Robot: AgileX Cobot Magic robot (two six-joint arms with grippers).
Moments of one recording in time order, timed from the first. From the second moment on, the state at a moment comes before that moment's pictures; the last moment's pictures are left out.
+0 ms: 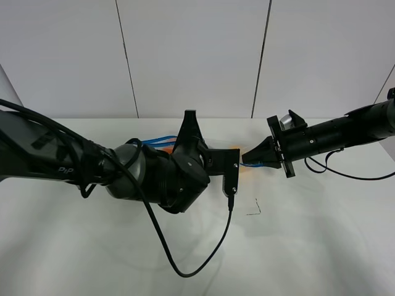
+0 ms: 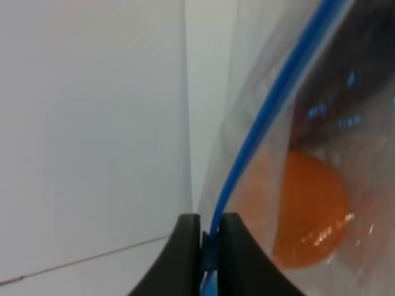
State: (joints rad) left arm -0.94 2.05 -1.16 1.71 0.64 -0.65; right arm -0.06 2.07 -1.16 1.31 1.21 -0.83
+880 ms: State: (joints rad) left arm -0.78 1.96 -0.96 1.72 0.63 -0.63; right arm -0.06 2.07 -1.16 1.28 1.21 -0.83
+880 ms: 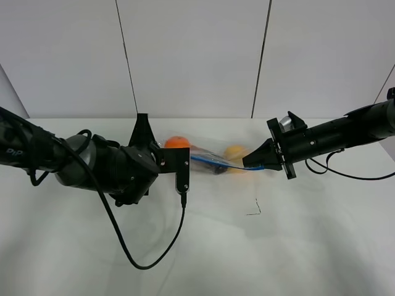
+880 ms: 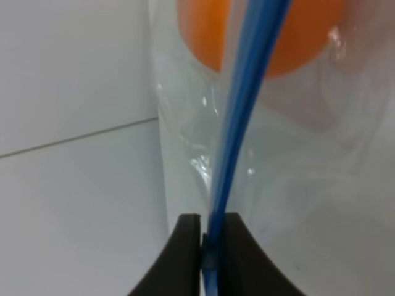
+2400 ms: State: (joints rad) left arm -0.67 1.95 -0.92 1.72 0.61 -0.67; right arm -0.06 2.07 -1.16 1.27 1.21 -0.83
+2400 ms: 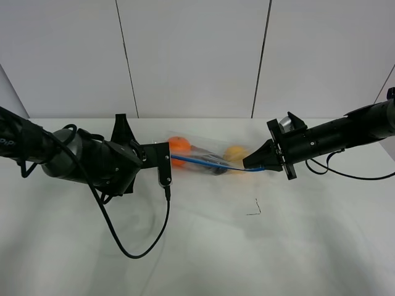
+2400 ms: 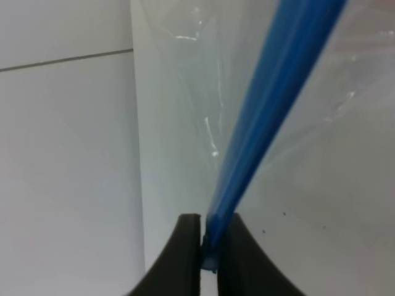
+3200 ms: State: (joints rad) left arm -0.65 1.95 -0.92 1.71 0.61 -0.81; right arm -0.07 2.07 -1.16 1.25 1.21 -0.83
